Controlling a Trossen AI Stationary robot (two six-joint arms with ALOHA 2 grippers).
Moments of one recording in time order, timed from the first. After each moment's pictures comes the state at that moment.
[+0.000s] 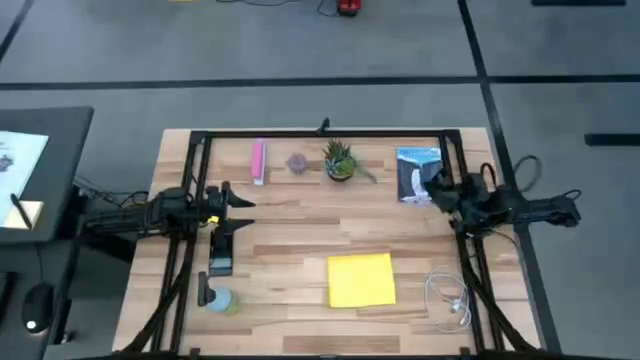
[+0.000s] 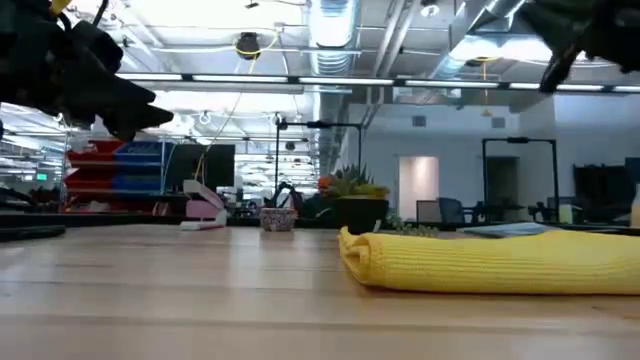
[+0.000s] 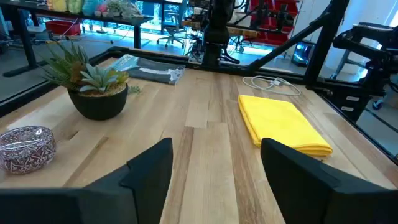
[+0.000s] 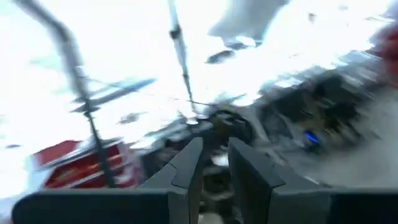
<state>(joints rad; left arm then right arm) 0.11 0.00 0.01 0.02 0.02 -0.12 0.08 0.06 0.02 0.62 0.12 0.27</state>
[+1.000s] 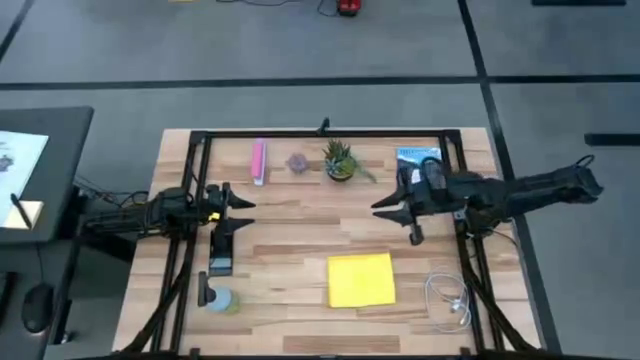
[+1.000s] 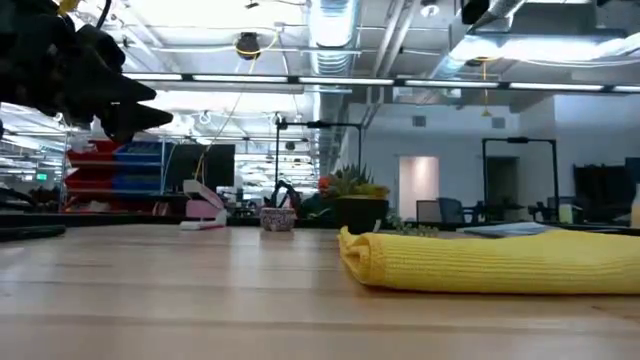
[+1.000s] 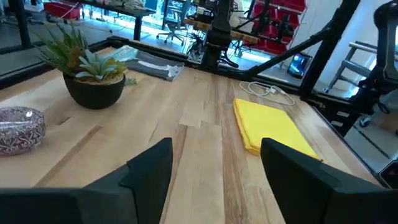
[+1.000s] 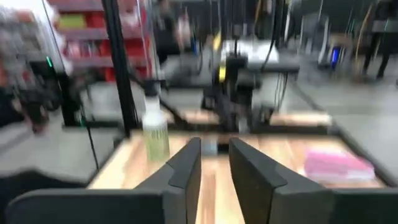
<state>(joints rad) 0.11 0.00 0.01 0.02 0.02 -0.24 0.12 0.95 0.74 0.07 0.01 0.02</state>
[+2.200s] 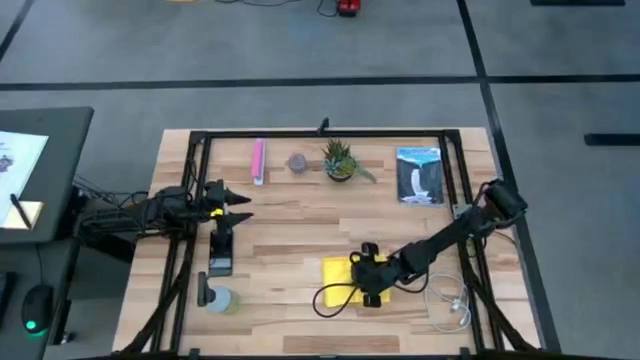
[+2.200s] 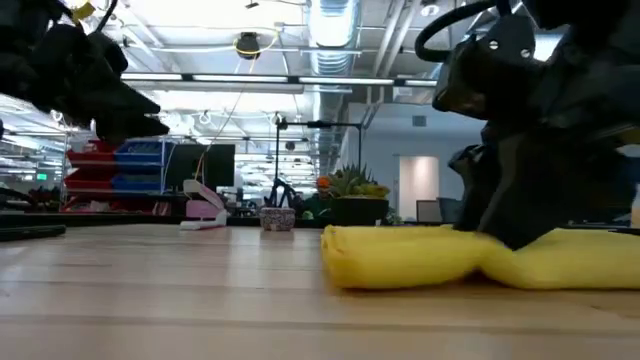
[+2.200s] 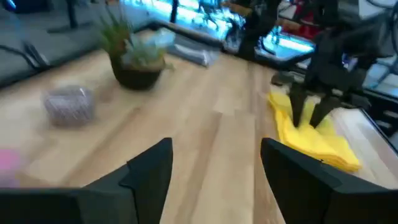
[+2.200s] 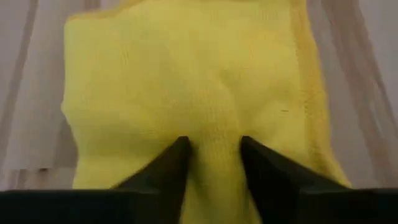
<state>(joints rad) 0.09 0.04 0.15 -0.15 -0.18 -0.20 0.49 1.81 0.84 -0.09 0.27 0.46</state>
